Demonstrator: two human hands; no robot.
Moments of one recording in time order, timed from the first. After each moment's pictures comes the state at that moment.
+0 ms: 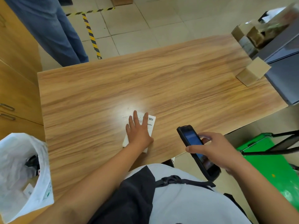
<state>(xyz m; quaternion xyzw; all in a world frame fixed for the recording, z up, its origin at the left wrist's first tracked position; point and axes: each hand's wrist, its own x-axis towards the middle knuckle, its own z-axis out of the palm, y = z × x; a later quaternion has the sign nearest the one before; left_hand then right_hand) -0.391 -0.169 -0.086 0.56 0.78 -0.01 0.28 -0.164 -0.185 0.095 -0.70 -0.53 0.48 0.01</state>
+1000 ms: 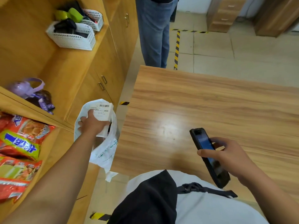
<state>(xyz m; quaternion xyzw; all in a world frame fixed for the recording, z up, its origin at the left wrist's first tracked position) -0.741 -0.377 -0.062 0.02 0.96 0.16 0.23 -0.329 -0.166 0.072 -0.51 -0.68 0.52 -0.02</state>
